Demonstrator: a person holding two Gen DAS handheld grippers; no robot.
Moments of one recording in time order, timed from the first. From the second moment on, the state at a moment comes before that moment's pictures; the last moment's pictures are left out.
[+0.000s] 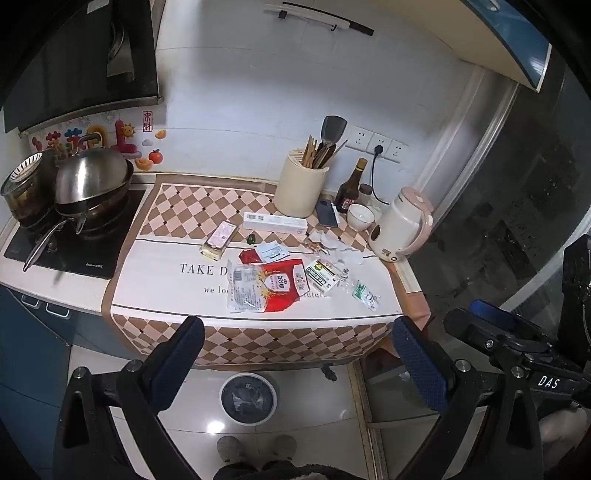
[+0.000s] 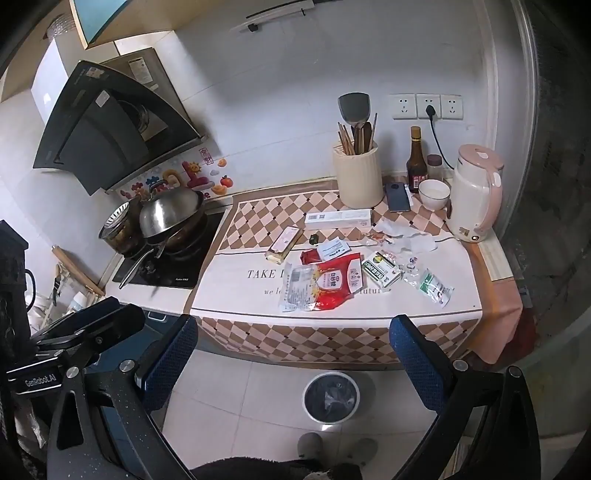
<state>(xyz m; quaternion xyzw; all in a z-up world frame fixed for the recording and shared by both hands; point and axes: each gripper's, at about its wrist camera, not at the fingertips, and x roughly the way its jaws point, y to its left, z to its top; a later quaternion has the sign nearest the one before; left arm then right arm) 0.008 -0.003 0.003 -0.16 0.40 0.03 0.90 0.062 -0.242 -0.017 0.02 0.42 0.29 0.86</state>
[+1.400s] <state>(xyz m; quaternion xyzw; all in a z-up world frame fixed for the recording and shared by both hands) 0.007 0.003 -0.001 -0.18 0.40 0.02 0.90 0.067 -0.233 -0.016 0.03 0.43 0.31 0.85</state>
